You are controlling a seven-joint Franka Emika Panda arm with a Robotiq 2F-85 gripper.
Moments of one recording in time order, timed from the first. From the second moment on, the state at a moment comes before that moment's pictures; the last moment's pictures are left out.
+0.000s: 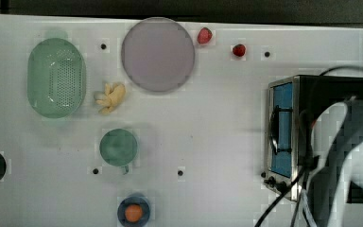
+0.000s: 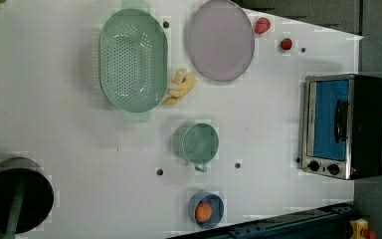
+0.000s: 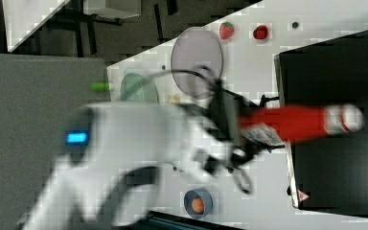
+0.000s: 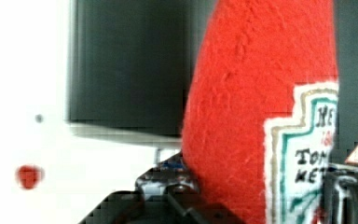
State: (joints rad) arm -0.11 0.17 -0.50 -1.74 0.02 0.33 0.02
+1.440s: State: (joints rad) arm 0.11 0.12 -0.03 -2.13 0.02 0.48 0.02
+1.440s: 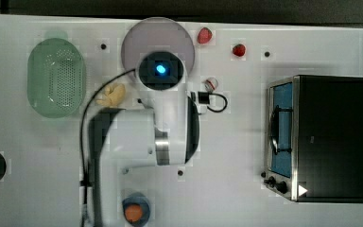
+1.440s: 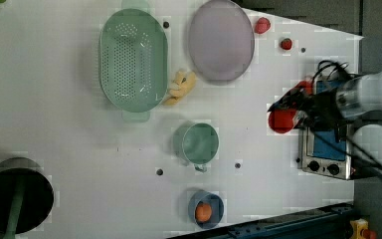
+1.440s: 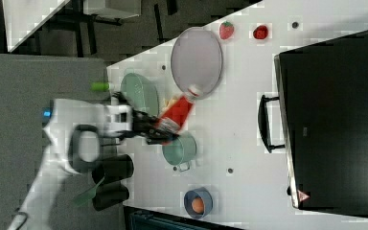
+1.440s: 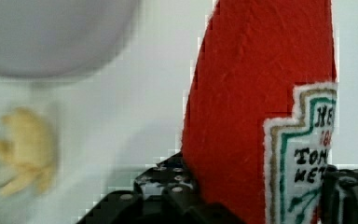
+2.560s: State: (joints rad) arm 0.03 0.34 -0.08 -2.36 0.00 1.05 0.02
